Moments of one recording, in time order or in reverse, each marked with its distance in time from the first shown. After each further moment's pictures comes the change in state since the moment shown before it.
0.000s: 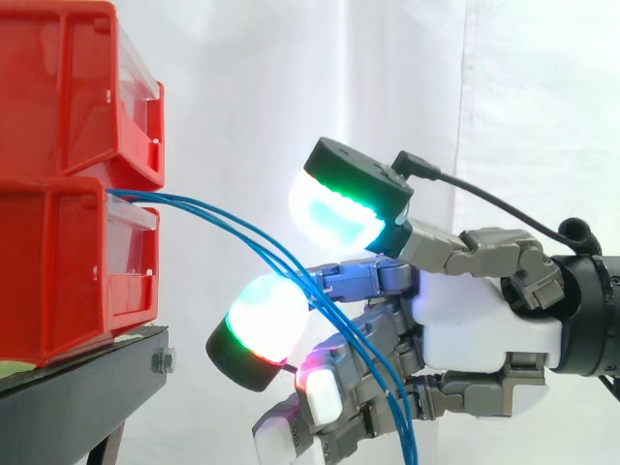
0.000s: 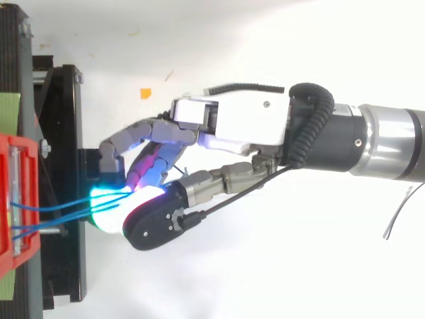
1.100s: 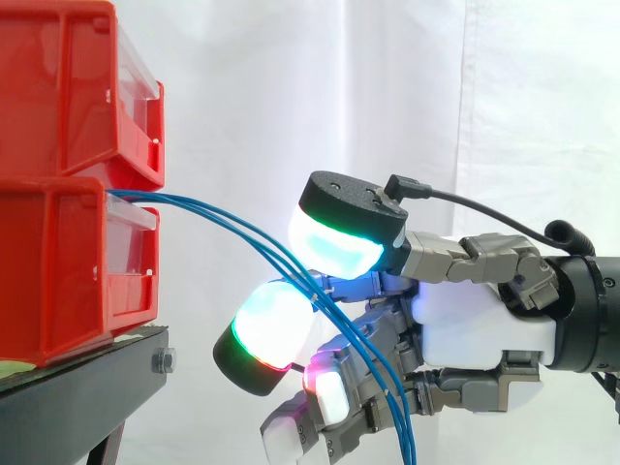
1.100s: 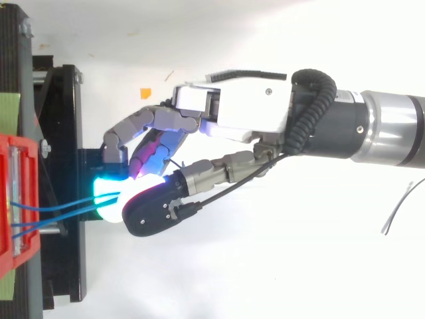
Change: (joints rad) arm -0.022 0.001 0.000 -0.001 -0.044 -0.013
